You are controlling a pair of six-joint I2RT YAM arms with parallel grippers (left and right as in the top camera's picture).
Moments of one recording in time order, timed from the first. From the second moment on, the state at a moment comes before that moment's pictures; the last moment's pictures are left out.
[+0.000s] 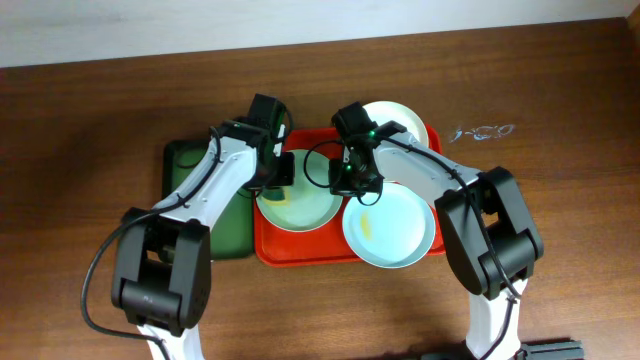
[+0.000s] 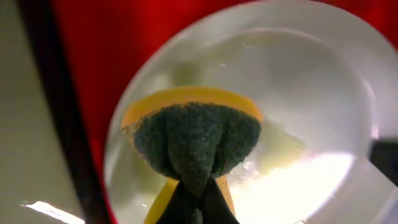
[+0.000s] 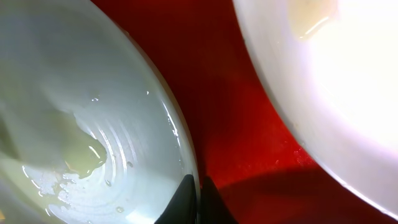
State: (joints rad) left arm -0.38 2.01 1.49 -0.83 0.05 -0.28; right arm 0.41 2.06 1.41 -0.72 -0.23 0.49
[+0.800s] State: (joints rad) left arm -0.45 2.04 1.50 -0.74 -0.11 -0.28; right arm 0.41 2.06 1.41 -0.72 -0.23 0.49
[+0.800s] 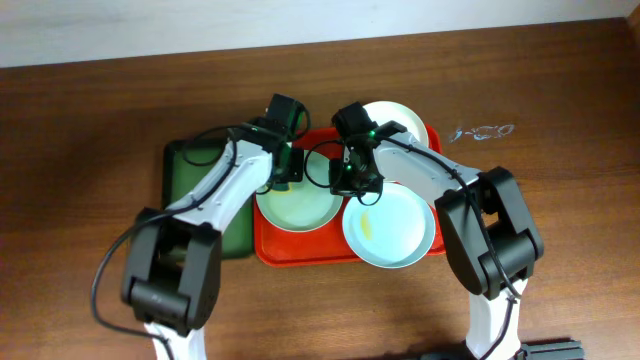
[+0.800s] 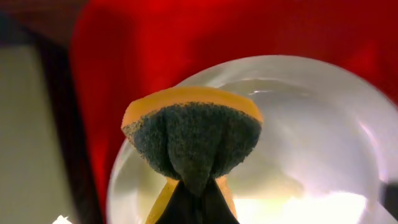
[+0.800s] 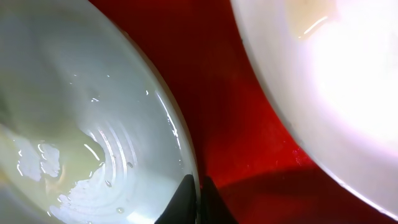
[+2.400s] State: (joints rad) left arm -0.38 1.99 1.53 -0.84 0.08 -0.20; right arm 0.41 2.06 1.41 -0.72 -0.23 0.49
